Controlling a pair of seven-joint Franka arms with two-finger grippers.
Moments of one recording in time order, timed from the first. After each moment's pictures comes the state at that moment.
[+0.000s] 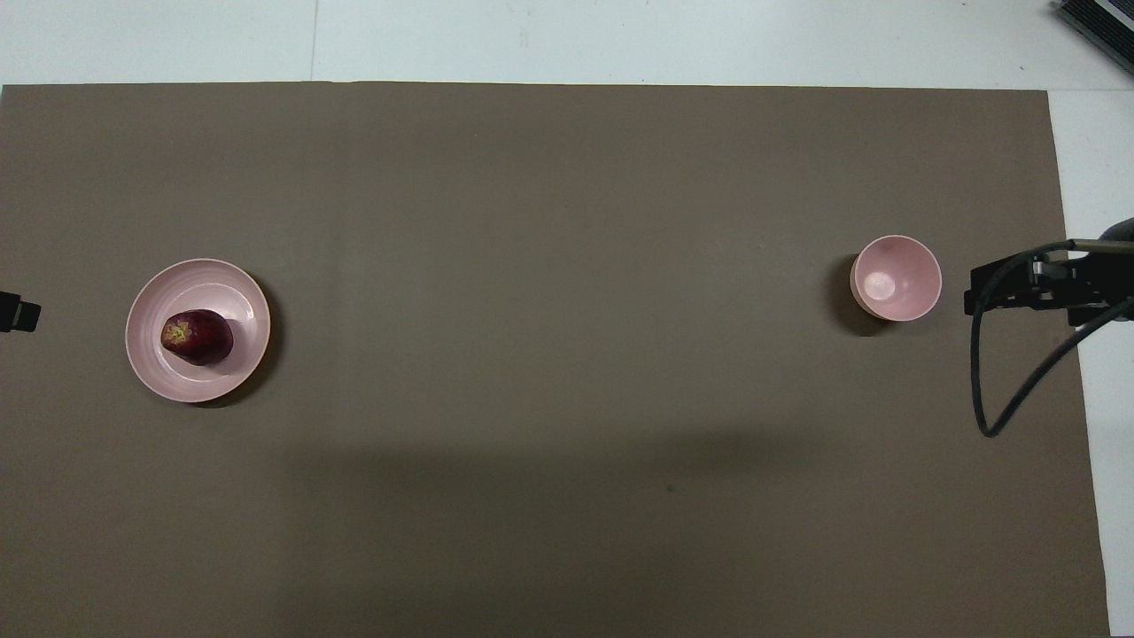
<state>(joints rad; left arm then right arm) -0.10 -0.04 0.12 -1.47 -0.01 1.44 0.25 -0.07 0.00 0.07 -1.55 0.00 1.50 0.13</state>
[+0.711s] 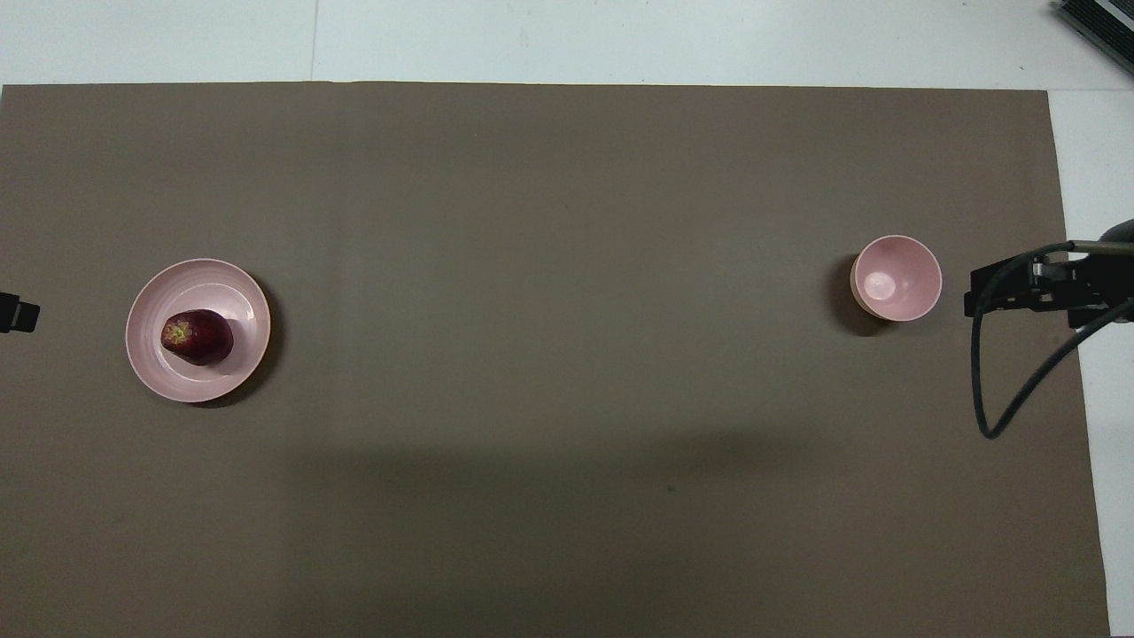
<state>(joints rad) -0.10 -0.04 0.12 -1.47 -0.01 1.44 0.25 -0.07 0.00 0.07 -1.55 0.00 1.49 0.13</state>
